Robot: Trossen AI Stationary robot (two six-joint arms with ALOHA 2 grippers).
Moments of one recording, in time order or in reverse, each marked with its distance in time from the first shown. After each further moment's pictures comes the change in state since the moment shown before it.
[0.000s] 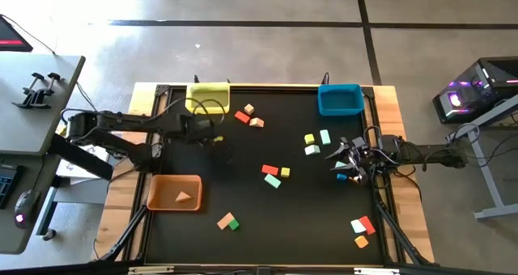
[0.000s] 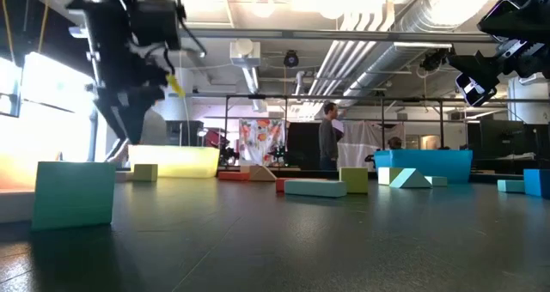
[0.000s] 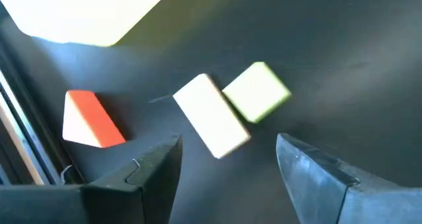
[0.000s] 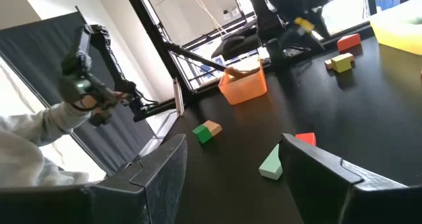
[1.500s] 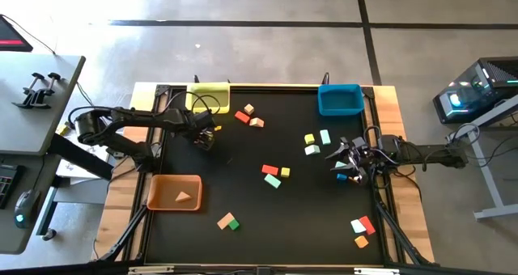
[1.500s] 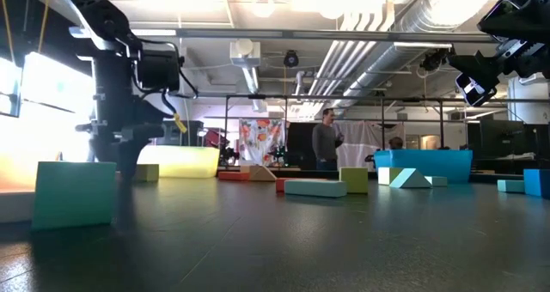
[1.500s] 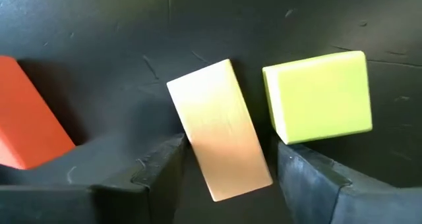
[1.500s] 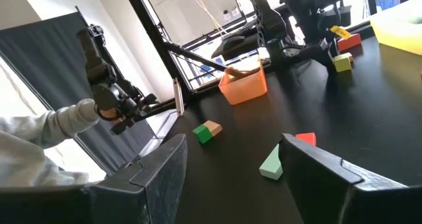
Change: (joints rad) left arm 0.228 0.120 -0.151 0.257 0.188 0.096; right arm 0.000 0.000 0.000 0.000 0.000 0.000
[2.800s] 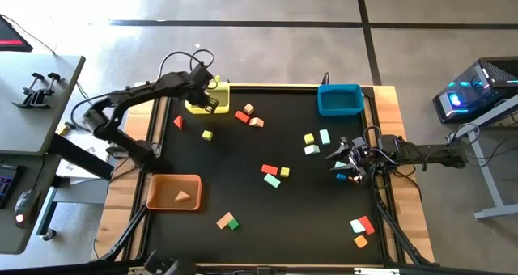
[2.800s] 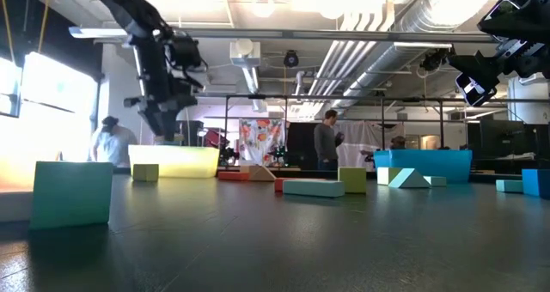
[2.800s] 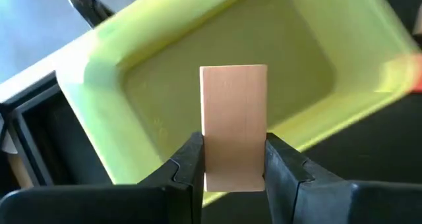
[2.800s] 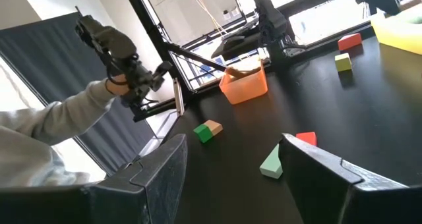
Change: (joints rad) left arm 0.358 0.112 0.402 -0.061 -0.007 0.380; right arm 0.000 0.000 0.000 0.000 0.000 0.001
